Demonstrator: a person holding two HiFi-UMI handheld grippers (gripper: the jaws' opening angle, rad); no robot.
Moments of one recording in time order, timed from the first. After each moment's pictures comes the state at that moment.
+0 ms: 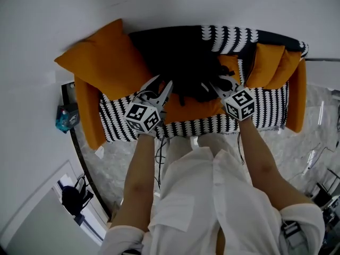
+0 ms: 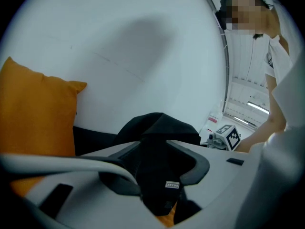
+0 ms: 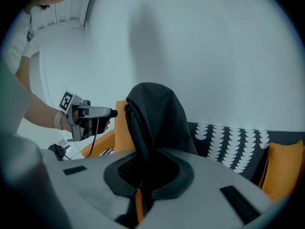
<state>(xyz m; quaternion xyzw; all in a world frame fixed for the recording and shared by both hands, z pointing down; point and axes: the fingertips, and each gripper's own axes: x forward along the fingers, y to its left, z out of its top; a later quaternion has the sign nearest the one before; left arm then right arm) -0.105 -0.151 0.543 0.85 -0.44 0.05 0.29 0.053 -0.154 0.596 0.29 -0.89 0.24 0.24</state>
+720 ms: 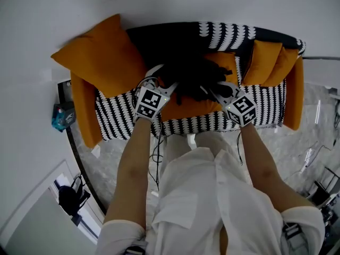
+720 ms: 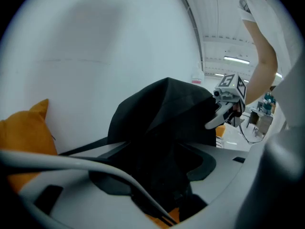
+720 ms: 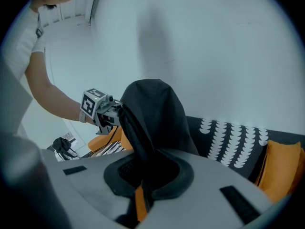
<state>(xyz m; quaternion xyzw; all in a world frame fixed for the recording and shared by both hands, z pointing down) -0.069 -0.158 0.588 0.90 -0.35 0.23 0.14 0.060 -0.112 0.592 0.26 -0.90 0.23 0.26</state>
